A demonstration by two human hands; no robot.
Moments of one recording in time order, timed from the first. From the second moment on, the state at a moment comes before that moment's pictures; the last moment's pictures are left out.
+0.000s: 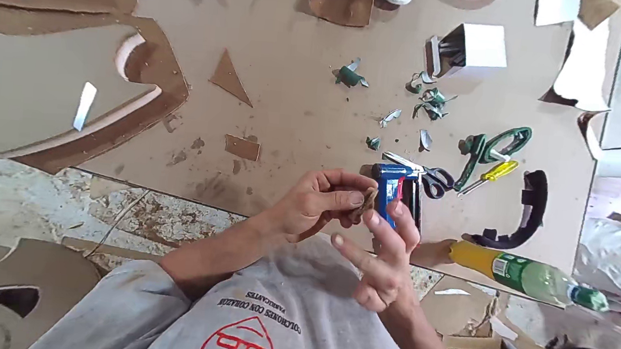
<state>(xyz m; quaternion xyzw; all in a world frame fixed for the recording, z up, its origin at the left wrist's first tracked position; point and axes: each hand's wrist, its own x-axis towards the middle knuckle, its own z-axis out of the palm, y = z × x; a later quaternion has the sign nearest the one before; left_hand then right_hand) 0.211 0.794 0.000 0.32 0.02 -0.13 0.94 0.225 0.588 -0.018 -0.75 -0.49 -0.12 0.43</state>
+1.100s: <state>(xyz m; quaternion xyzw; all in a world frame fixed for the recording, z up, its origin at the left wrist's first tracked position) 0.219 0.784 -0.003 0.35 0.03 -0.12 0.93 0.288 0.576 -0.012 -0.85 -0.38 -0.18 0.32</state>
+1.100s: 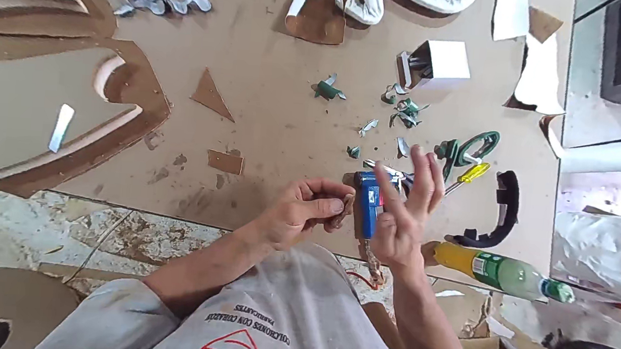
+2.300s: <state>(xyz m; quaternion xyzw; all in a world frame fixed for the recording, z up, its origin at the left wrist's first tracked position) 0.225 0.784 -0.012 0.34 0.00 -0.05 0.94 0.259 0.596 0.013 -0.81 -0.43 -0.11 0.37</state>
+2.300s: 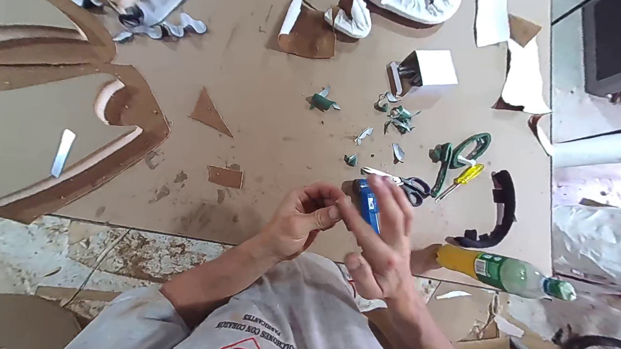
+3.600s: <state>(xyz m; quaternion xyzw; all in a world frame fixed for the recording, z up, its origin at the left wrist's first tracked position) 0.222 0.789 -0.013 0.55 -0.17 -0.12 0.81 0.275 0.573 0.023 -0.72 -0.39 0.06 0.57</state>
